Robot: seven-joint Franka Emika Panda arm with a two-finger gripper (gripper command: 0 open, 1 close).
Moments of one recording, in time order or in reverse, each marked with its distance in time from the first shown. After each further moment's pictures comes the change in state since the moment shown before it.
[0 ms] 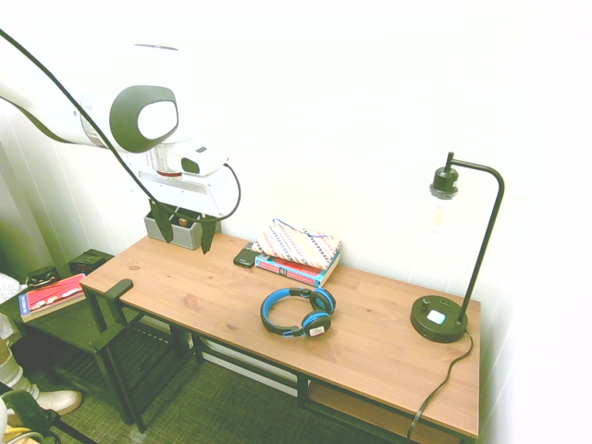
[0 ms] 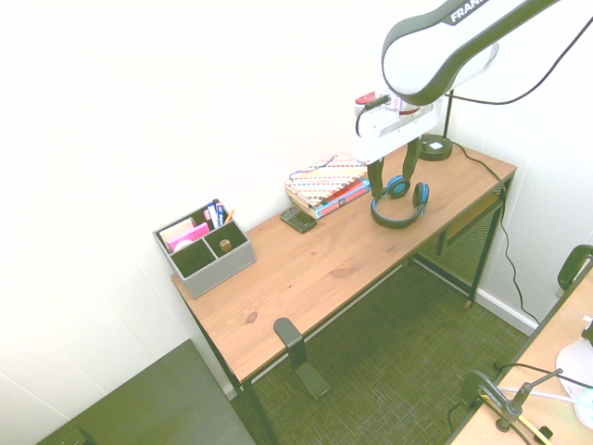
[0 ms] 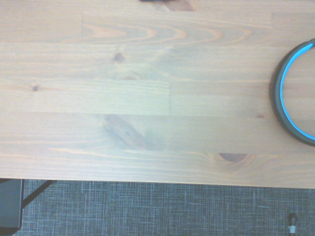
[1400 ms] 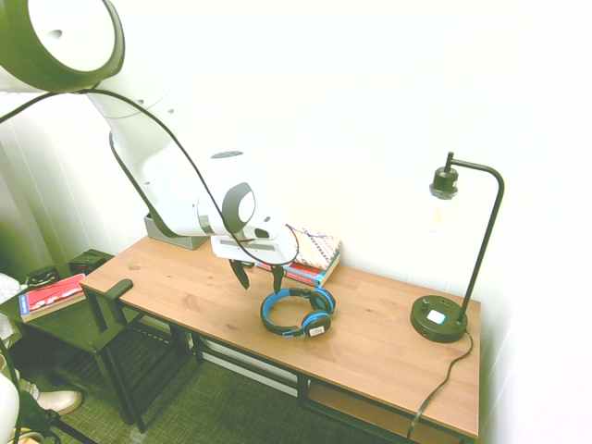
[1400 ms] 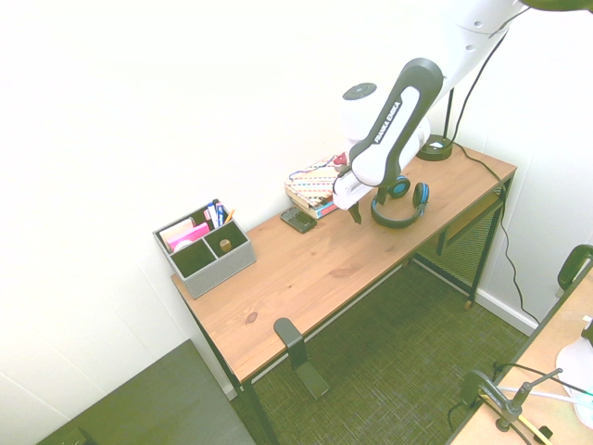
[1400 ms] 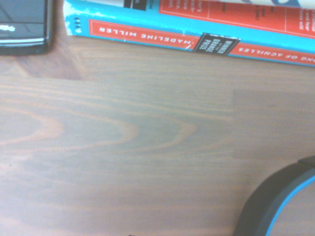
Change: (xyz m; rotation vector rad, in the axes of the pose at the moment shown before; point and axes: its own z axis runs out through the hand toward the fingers) arm 0.131 -0.054 0.202 -0.088 0.164 -0.003
